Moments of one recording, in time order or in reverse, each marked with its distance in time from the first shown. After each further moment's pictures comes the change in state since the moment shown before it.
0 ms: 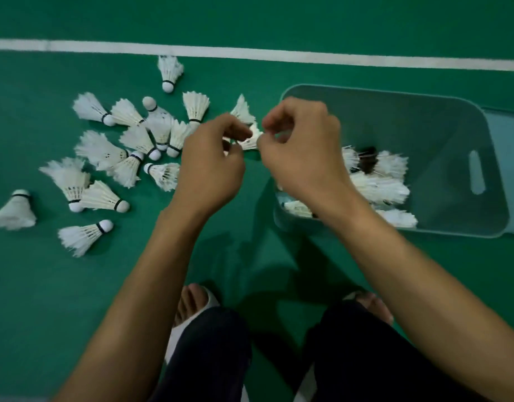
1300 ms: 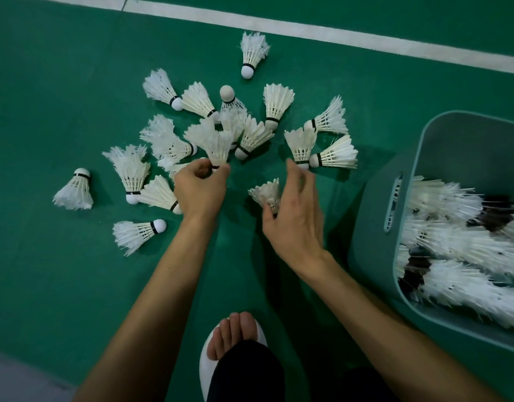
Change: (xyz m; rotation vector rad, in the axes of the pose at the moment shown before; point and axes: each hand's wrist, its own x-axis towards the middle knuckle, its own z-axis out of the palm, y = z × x) left_hand 0.041 -0.192 -0.015 -0.277 0.442 -0.780; right_hand 0.002 0.056 0.192 -0.301 -0.278 -0.067
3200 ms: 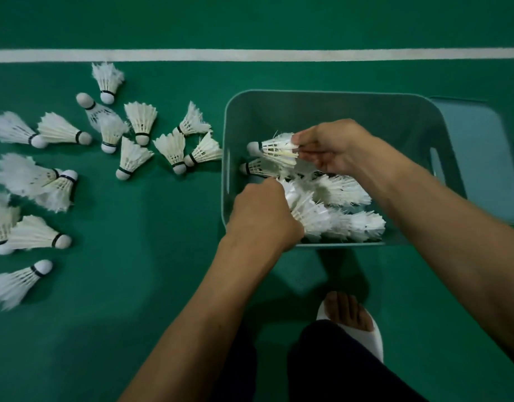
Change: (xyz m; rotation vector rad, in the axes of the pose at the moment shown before) left_hand -0.256 0.096 0.097 0.849 -0.852 0.509; right_hand 0.023 0.162 -0.222 0.793 -0.057 0.873
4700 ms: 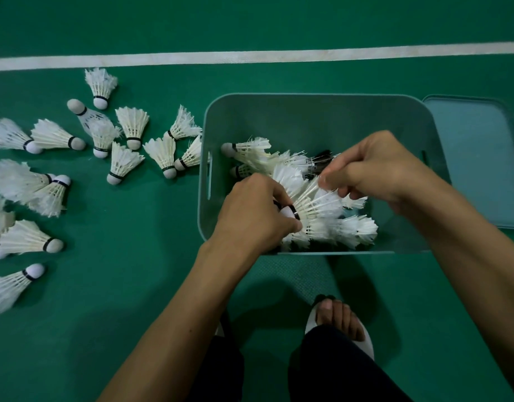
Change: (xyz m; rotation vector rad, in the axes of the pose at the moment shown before) left_hand 0.007 0.011 0.004 -0.122 0.079 0.095; right_hand -0.072 0.024 -0.065 -0.414 0.018 -0.298
